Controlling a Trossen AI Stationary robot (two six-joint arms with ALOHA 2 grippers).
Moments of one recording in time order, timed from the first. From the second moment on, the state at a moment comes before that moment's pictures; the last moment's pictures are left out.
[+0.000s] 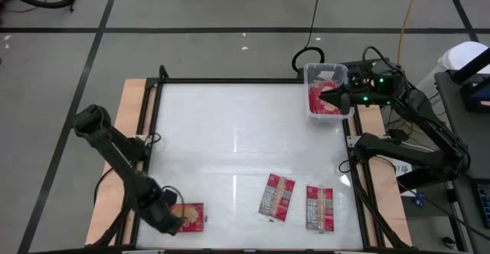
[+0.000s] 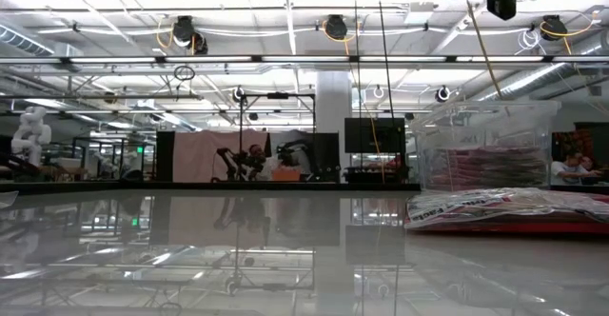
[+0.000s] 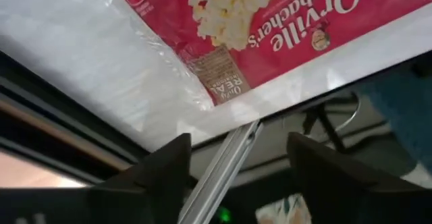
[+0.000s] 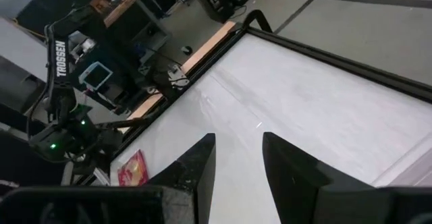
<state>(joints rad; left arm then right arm) -0.88 1.49 0.92 -0.66 0.39 -2.01 -0.71 0.70 1.05 -0.76 -0.45 0.46</state>
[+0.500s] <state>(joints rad) -0.98 1.67 0.92 -0.57 0.26 -1.97 -0.71 0.72 1.05 -0.52 -0.45 0.63</state>
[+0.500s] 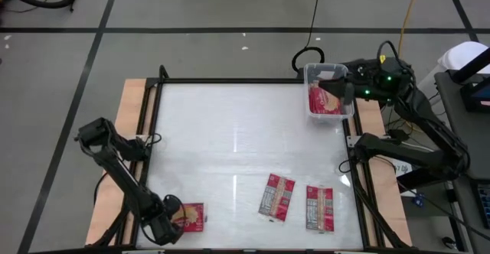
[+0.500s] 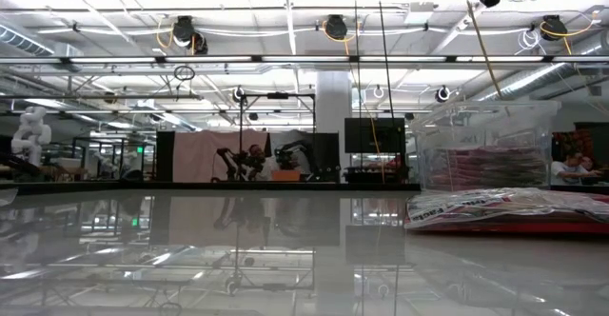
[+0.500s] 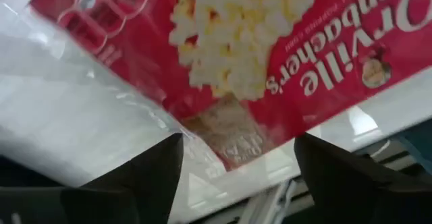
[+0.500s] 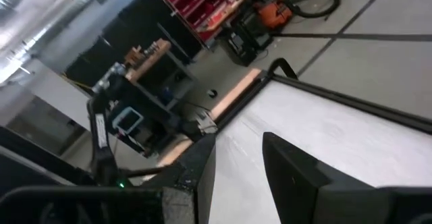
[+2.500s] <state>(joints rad) -0.34 1.36 1.13 -0.83 -0.81 0.16 -0.09 1.47 1.61 -0.81 -0.19 0.92</state>
